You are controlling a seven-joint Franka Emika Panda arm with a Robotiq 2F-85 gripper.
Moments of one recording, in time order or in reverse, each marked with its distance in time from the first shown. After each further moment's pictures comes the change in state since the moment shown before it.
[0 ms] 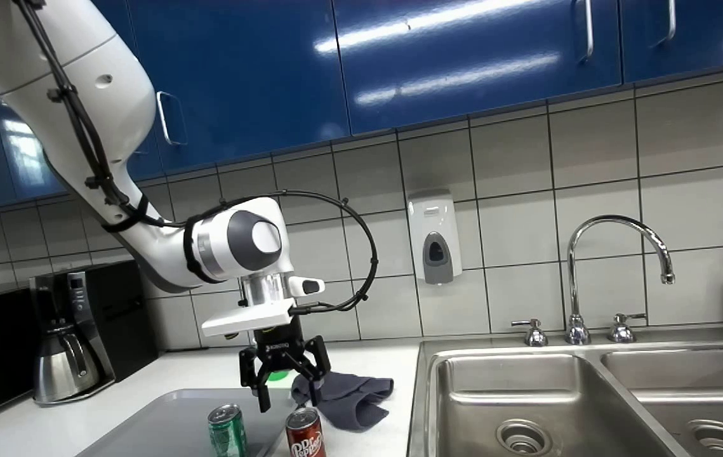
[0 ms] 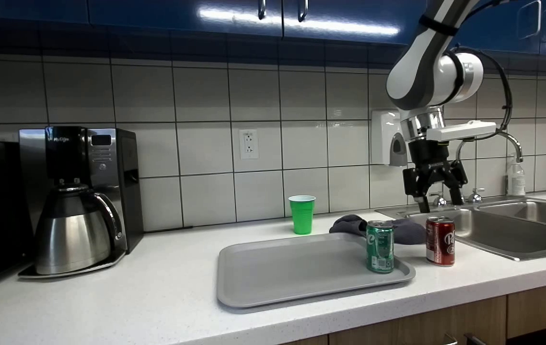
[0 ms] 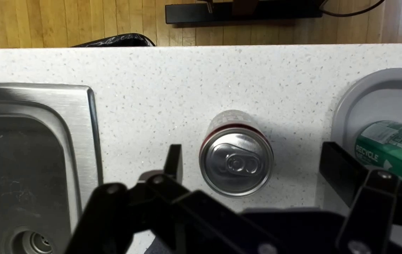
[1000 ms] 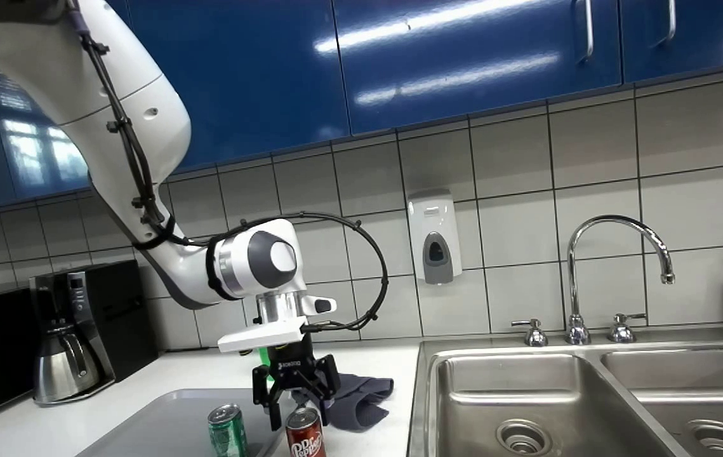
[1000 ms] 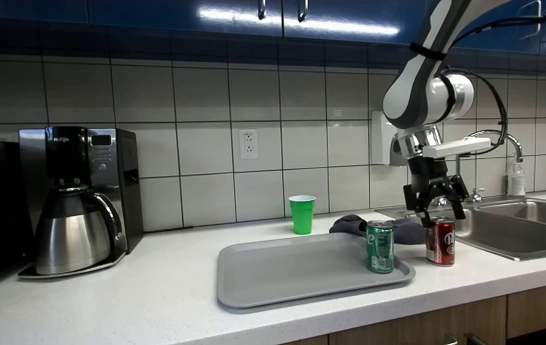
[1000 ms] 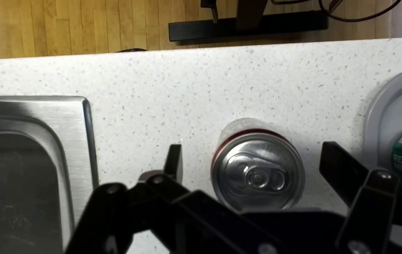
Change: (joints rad) arm -0.001 0.138 -0.016 0.060 -0.014 0.004 0.032
